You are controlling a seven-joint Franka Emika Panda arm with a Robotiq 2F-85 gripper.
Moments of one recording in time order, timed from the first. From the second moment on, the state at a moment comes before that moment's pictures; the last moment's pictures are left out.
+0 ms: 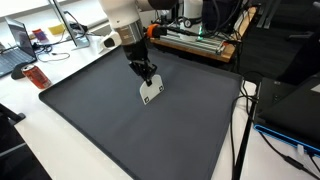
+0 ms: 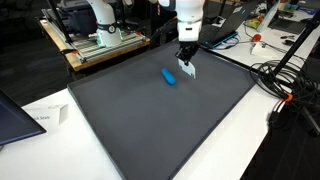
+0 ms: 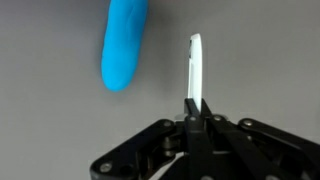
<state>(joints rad) 0.03 0.43 0.08 -1.97 0.24 2.40 0.03</state>
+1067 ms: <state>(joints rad) 0.03 0.48 0.07 -2.00 0.24 2.53 0.13</state>
